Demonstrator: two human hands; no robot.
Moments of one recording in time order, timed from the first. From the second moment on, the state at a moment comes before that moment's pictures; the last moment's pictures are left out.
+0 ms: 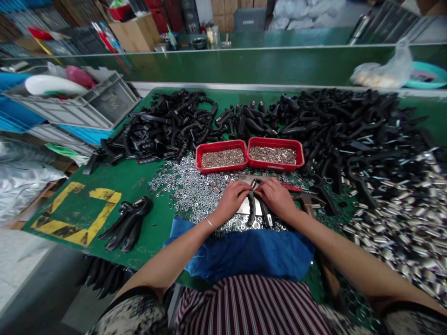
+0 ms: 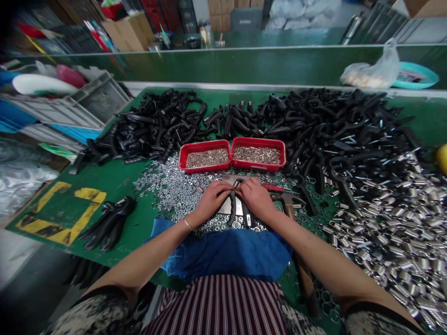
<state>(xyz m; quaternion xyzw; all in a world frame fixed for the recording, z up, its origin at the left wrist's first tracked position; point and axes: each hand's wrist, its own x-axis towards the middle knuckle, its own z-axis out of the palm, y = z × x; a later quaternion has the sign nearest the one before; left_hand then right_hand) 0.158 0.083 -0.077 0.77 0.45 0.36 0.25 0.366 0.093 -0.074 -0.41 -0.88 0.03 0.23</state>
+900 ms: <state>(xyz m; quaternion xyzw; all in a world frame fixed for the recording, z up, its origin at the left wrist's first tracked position) 0.091 0.219 -0.020 0.79 0.61 0.02 0.06 0.486 0.010 -0.040 -0.66 -0.75 0.03 -0.07</state>
